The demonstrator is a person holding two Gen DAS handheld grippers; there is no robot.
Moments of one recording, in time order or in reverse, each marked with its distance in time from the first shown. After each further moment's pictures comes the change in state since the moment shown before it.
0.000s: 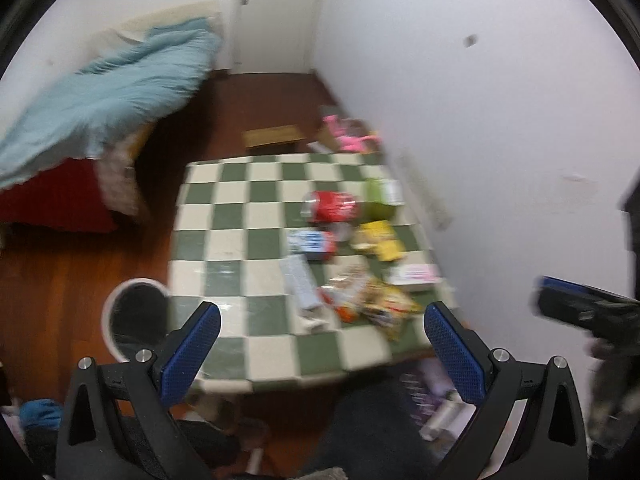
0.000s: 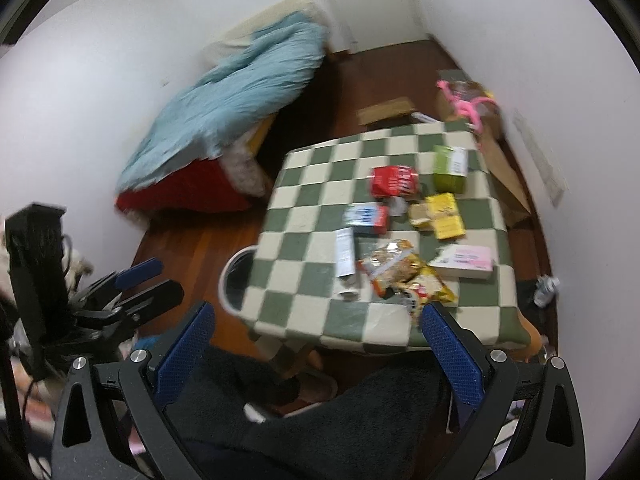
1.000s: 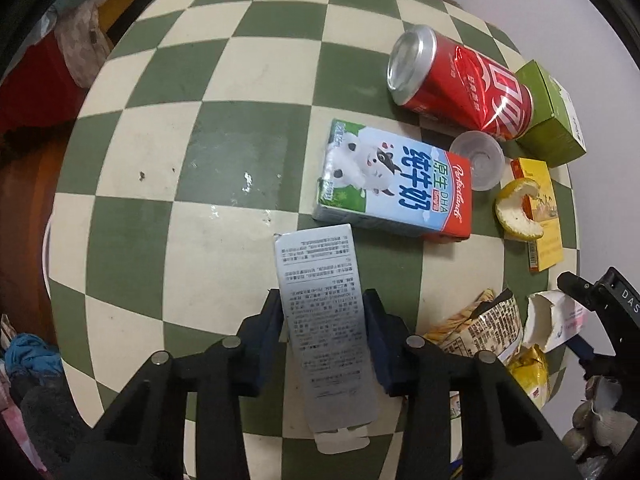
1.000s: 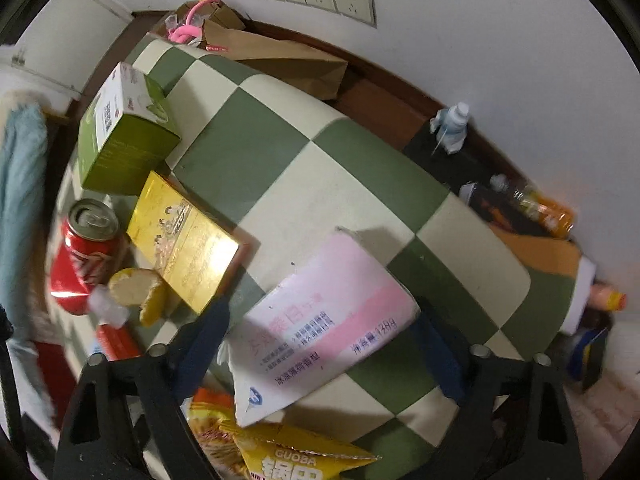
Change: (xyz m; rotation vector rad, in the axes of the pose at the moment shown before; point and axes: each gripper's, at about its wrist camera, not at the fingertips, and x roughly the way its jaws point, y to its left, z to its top) left arm 0.308 0.031 0.003 -0.190 0.465 0.106; right arm 0.284 -0.238 0.027 0.811 0.162 -0.471
